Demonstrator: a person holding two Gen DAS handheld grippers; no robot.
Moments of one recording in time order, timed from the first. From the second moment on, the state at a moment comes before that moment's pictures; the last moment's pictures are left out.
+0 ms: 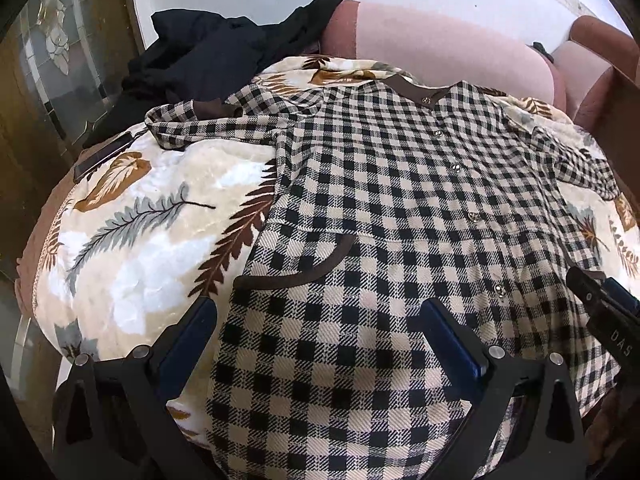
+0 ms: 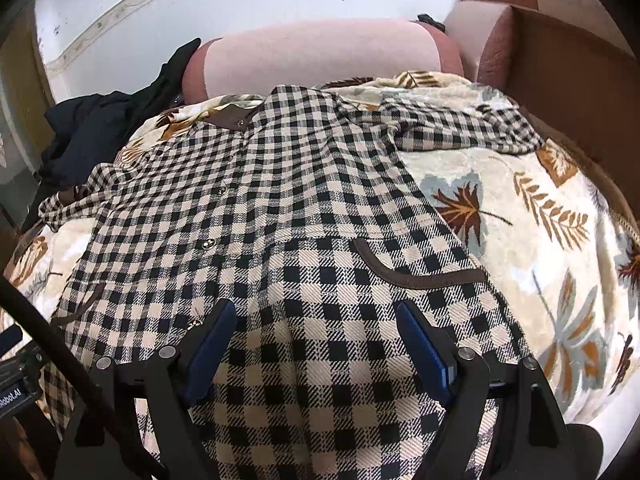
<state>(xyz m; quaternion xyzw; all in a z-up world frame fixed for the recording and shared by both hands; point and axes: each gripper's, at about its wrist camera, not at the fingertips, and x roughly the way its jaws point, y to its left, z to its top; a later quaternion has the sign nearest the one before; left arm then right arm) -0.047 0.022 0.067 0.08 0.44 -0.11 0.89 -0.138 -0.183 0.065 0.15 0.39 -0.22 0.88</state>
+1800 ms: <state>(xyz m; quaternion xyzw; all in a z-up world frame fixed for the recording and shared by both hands) -0.084 0.072 0.097 0.03 0.39 -0.13 0.91 -0.172 -0.126 0.097 0.08 0.36 -0.24 0.90</state>
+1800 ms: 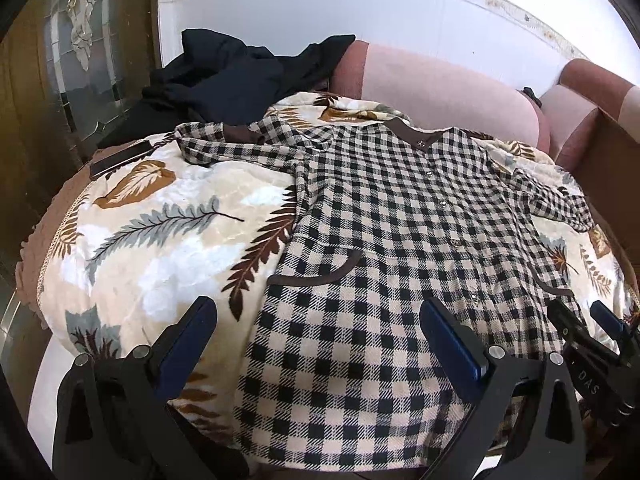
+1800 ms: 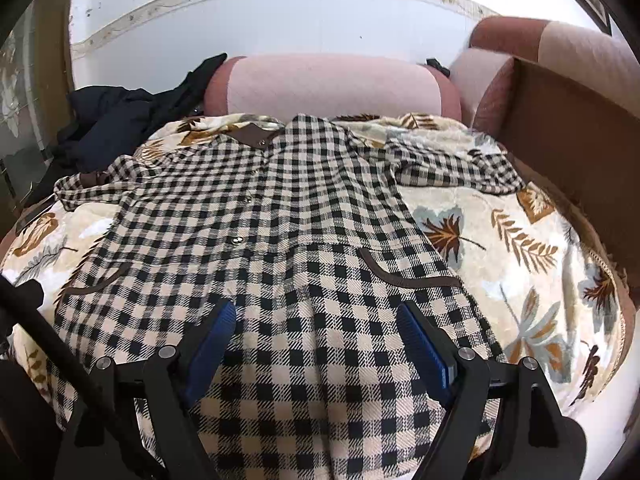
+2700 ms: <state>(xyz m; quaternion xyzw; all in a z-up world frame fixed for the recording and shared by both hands) 0.179 0.107 0.100 0.10 0.38 -0.07 0.92 -0.061 -0.164 0.056 0.04 0.37 -0.18 0.91</state>
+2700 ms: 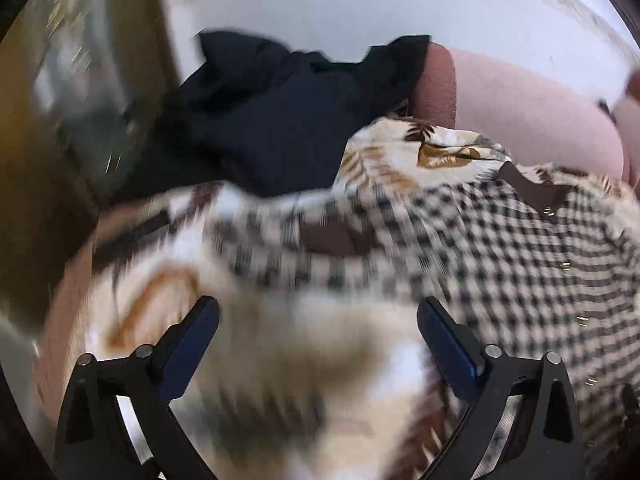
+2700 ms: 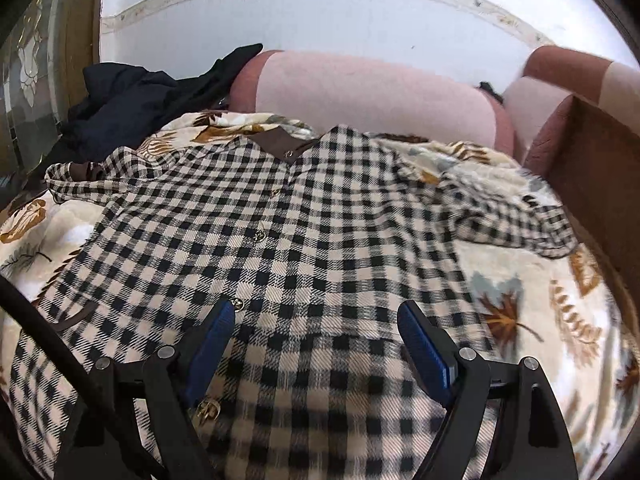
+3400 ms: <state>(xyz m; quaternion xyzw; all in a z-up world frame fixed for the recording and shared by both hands) 0.278 0.229 0.111 0.00 0.41 0.07 0.91 -0.038 -0.182 0.010 0.10 0.44 -0.15 0.88</state>
